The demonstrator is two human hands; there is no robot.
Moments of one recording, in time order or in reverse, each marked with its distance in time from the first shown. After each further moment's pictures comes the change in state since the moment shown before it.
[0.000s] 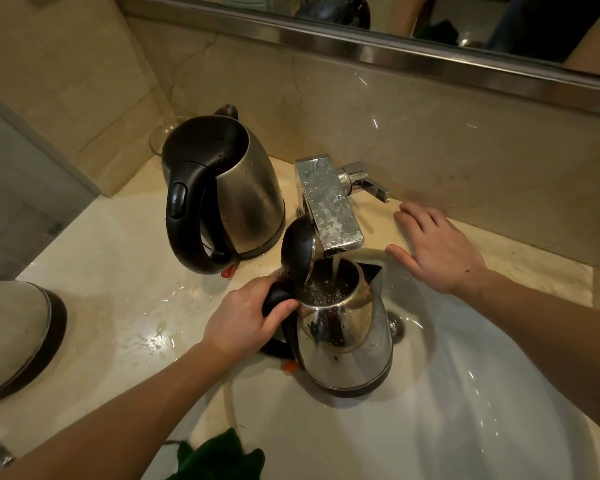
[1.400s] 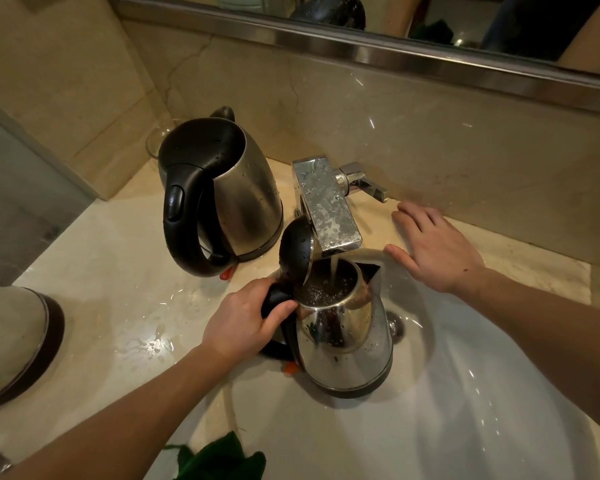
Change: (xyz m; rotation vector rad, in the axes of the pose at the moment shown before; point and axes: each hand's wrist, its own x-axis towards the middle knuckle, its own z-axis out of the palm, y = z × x) left_hand 0.000 0.000 0.000 -0.005 -0.008 -0.015; right_hand 0.001 0.001 0.002 0.016 -0.010 0.000
